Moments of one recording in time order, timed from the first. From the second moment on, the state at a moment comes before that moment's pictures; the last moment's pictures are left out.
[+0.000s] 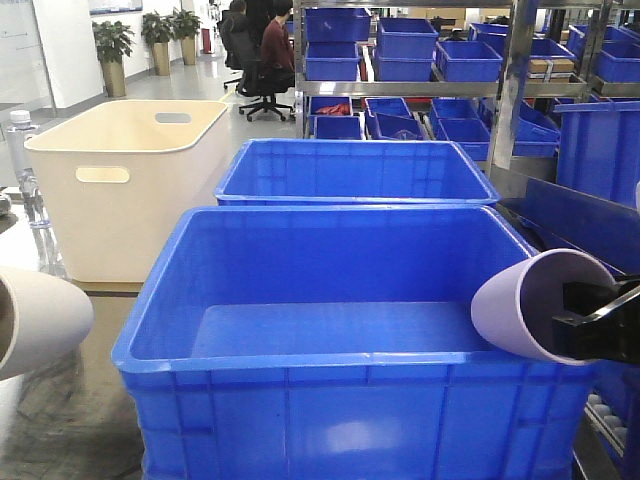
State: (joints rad) left arm -0.08 0.84 -0.95 -0.33 0.50 0.34; right arm 0.26 1.01 -1.04 -0.06 0.49 0.08
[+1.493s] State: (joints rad) left arm -0.34 1.43 -1.30 -0.56 0.33 0.63; right arm 0.26 1.22 -1.04 -0.06 0.21 0.08
